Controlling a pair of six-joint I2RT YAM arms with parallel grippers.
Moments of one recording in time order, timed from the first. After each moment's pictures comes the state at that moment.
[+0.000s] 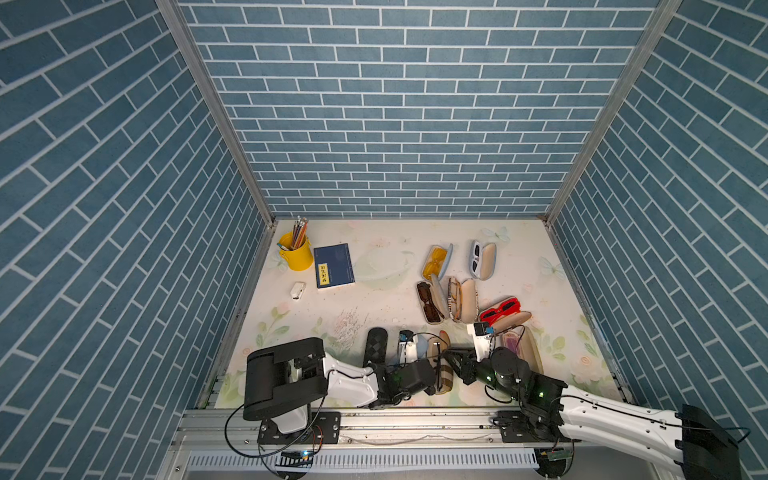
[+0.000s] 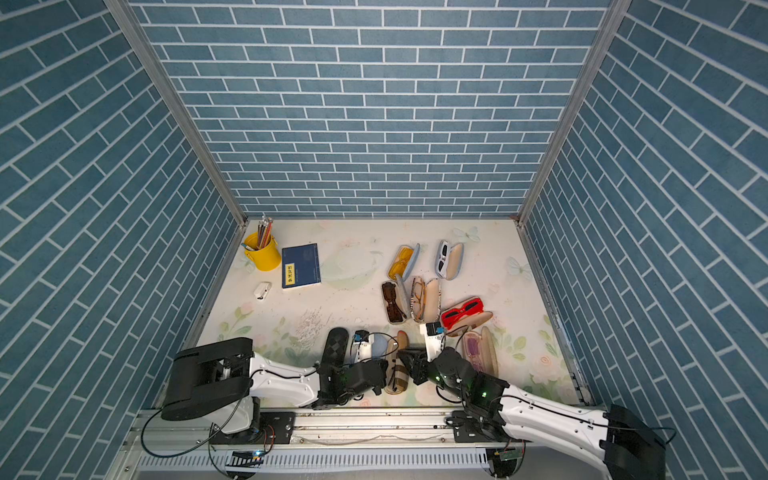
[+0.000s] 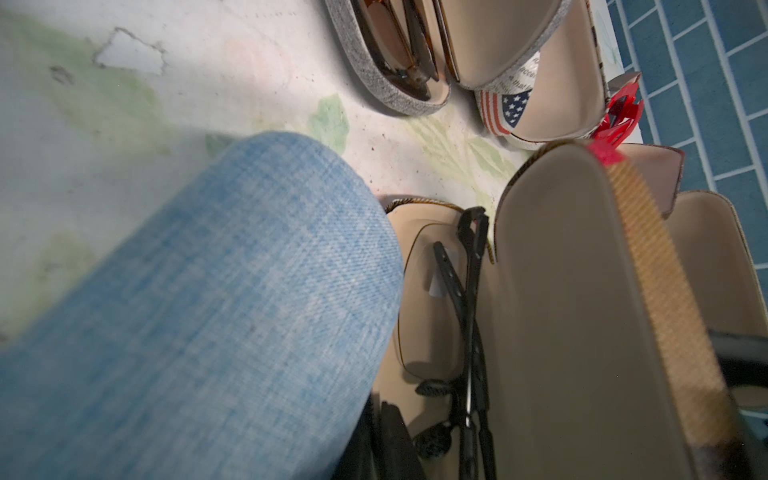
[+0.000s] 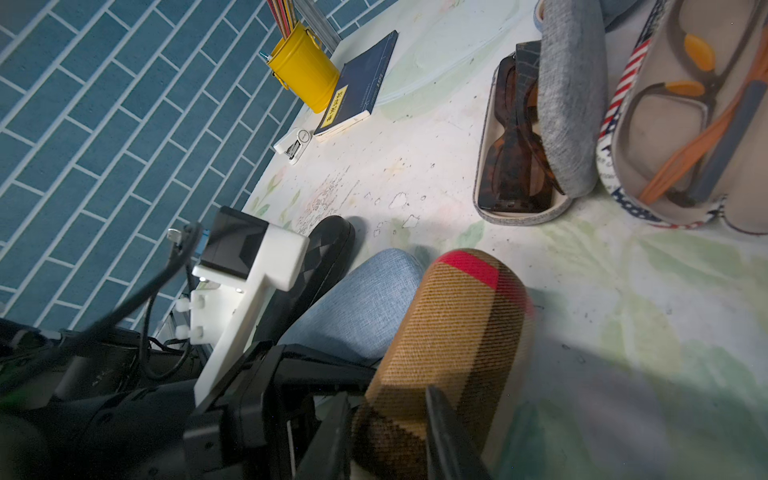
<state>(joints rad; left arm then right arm) -1.34 1.63 0.54 0.30 -0.42 -1.22 1.11 0.70 0.07 0.22 0.09 0.77</state>
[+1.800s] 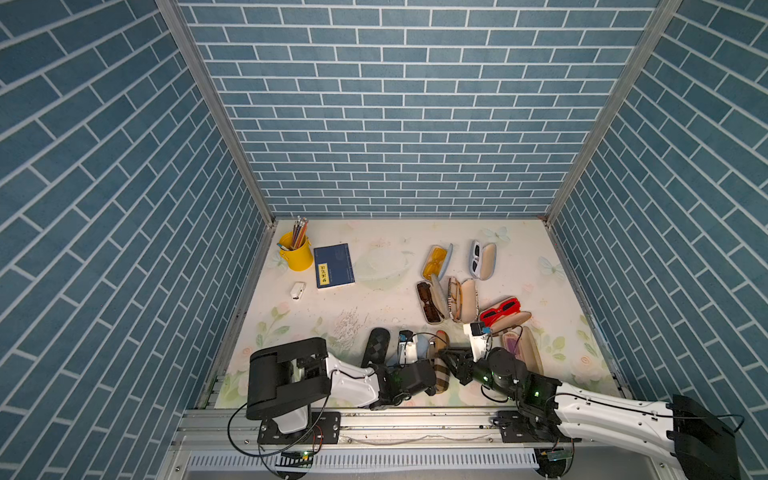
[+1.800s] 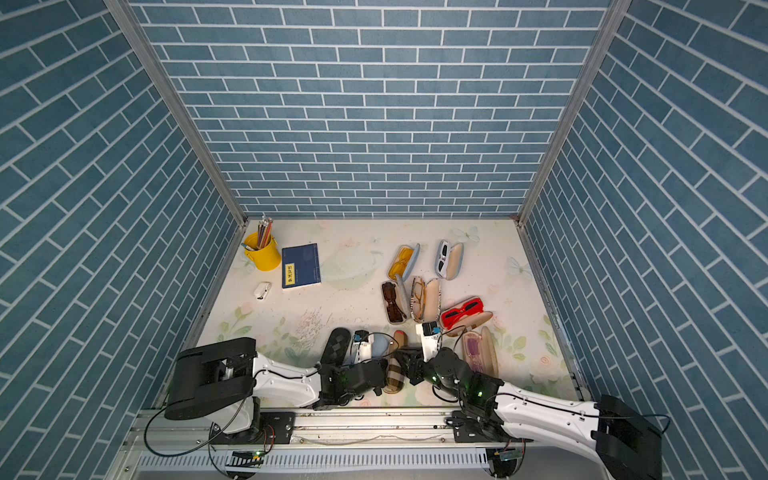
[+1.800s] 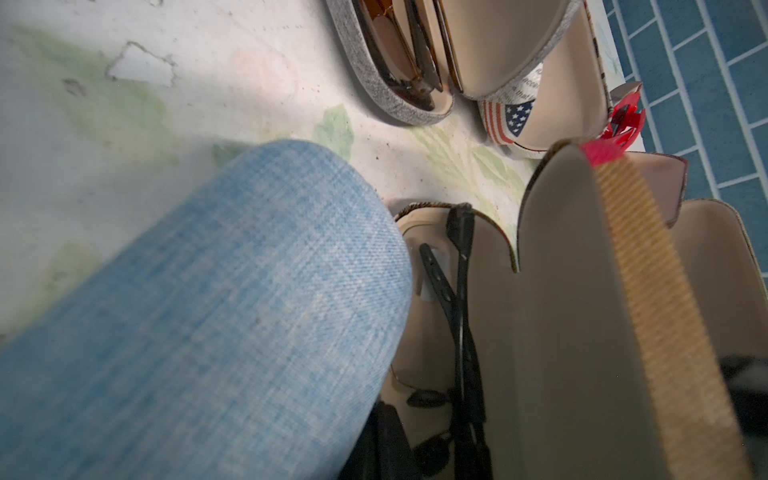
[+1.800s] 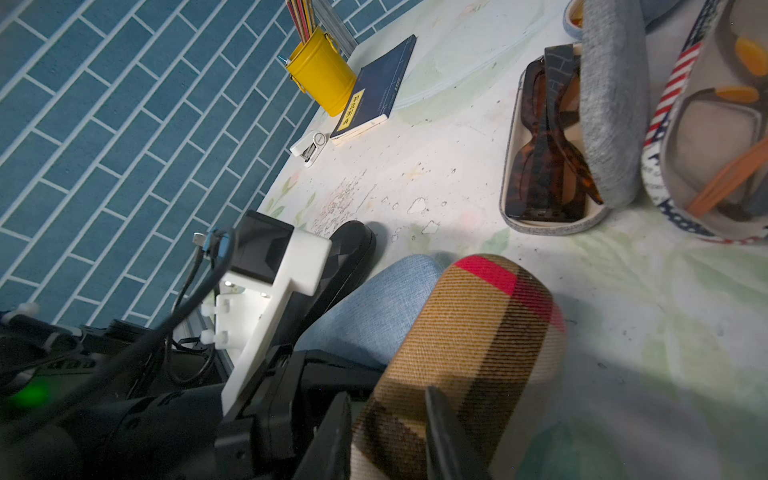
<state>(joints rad) -1.35 1.65 0.54 0.32 -0.44 -1.22 1.13 0.78 0.07 0.33 0.10 0.77</state>
